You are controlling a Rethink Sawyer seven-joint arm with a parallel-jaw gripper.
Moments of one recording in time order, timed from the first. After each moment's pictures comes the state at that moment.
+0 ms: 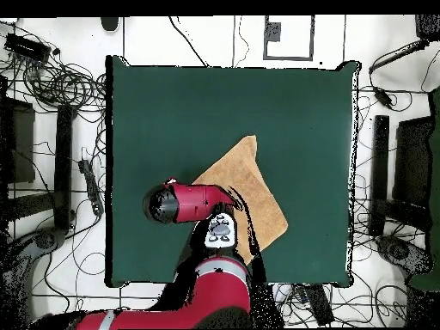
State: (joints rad) arm 0.09 -0.39 -0.08 1.66 -0.01 0.31 2.56
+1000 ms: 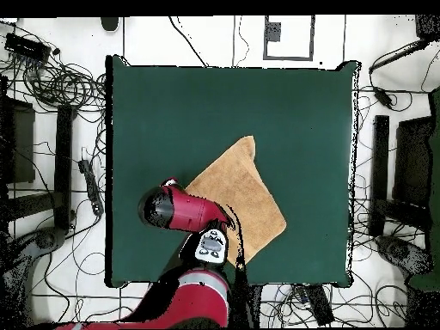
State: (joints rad) arm 0.18 -0.38 -0.15 1.75 0.29 0.20 2.56
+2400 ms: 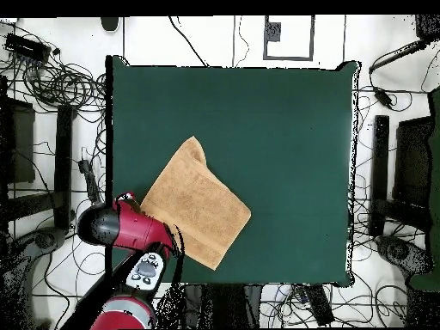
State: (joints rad) arm 0.43 -0.39 -0.15 1.81 0.62 0.20 2.66
